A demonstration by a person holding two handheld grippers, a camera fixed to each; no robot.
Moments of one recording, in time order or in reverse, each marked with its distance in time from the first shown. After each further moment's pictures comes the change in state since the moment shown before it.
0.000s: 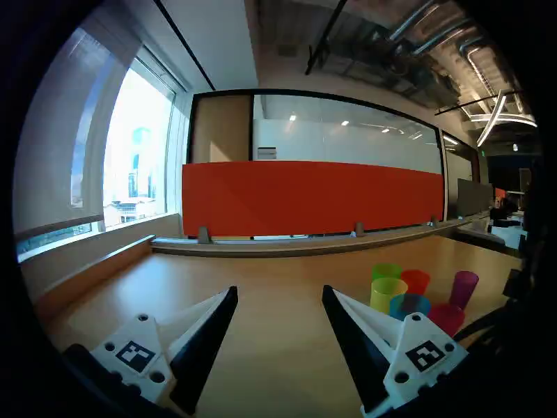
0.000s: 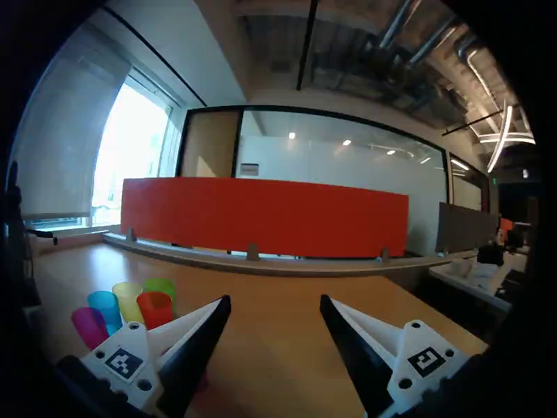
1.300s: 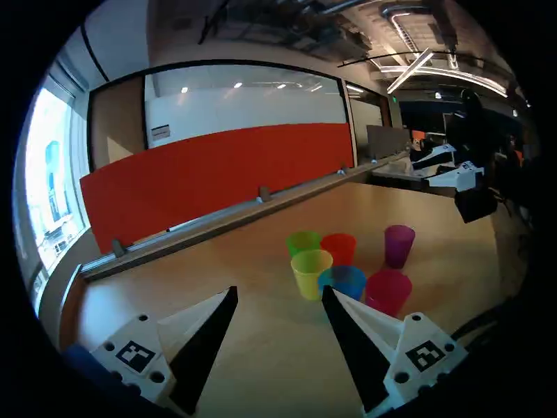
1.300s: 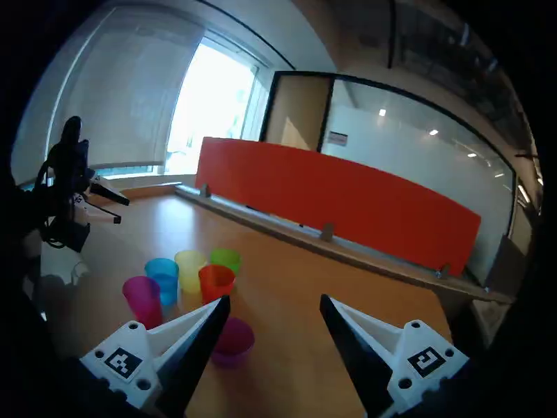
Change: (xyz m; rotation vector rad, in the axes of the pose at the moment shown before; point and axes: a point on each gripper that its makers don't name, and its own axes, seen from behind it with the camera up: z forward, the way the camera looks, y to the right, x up) left arm -0.011 0.095 0.016 -0.491 -0.191 0.229; right arm 0.002 -0.060 -0.015 0.424 -0.214 -0.202
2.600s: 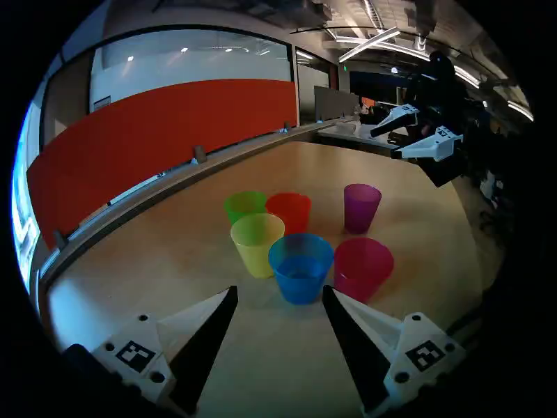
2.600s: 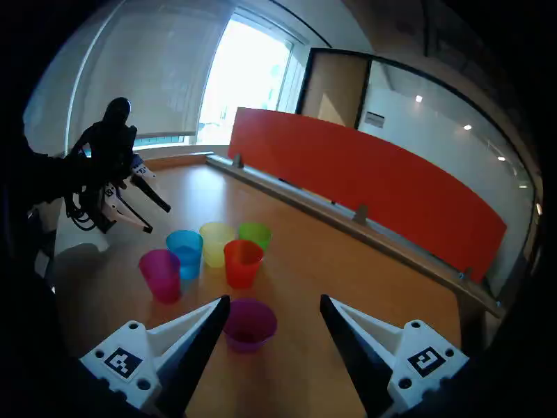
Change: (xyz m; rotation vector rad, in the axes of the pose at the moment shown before) left arm -0.045 0.057 0.051 -0.312 -0.185 0.039; right arm -0.021 -0.019 0.012 0.146 -0.127 -0.069
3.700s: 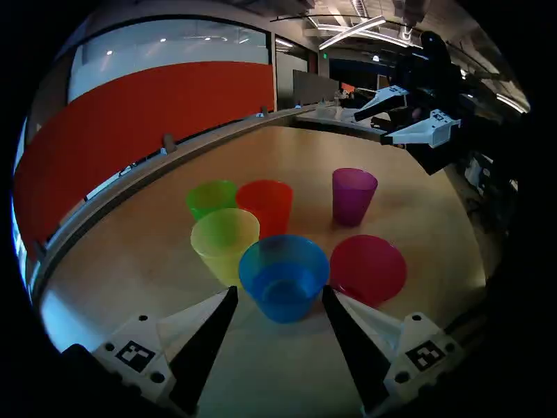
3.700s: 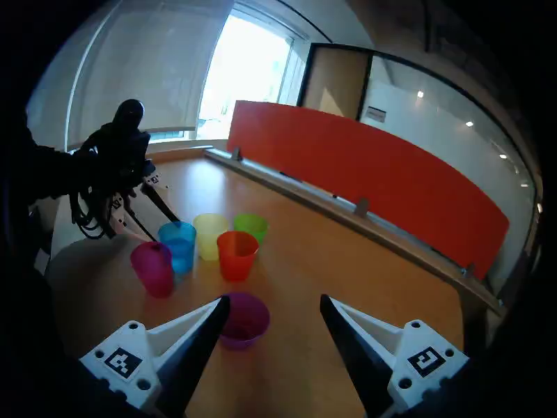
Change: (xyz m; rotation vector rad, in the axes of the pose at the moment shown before) left arm -0.008 0.018 0.056 -0.110 -0.059 0.036; right arm -0.015 0.008 0.015 0.010 -0.023 0.001
